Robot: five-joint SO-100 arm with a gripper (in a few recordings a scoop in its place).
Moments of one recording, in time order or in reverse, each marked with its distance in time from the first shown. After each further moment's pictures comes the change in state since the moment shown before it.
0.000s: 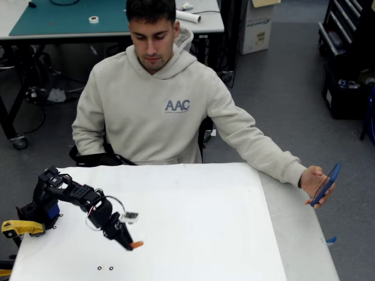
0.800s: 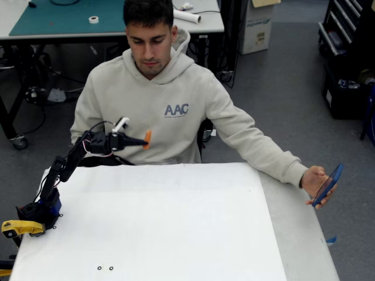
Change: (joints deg) arm -30.1 -1.3 -52.9 0.1 0.0
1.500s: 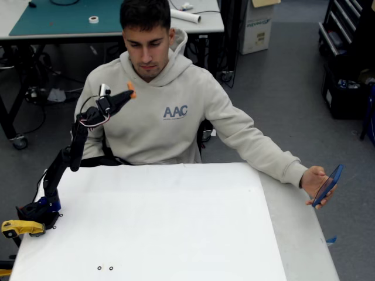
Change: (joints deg) arm -23.0 -10.3 -12.5 -14.2 -26.1
